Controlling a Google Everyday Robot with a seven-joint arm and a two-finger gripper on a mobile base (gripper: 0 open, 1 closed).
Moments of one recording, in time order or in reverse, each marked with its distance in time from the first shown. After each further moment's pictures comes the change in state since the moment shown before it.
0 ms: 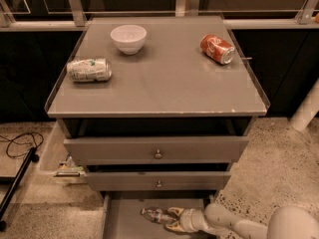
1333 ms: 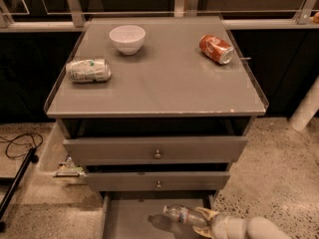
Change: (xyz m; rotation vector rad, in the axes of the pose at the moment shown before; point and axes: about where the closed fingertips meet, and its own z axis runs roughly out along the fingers) arm -0.069 0.015 -0.209 0.211 0.053 -0.194
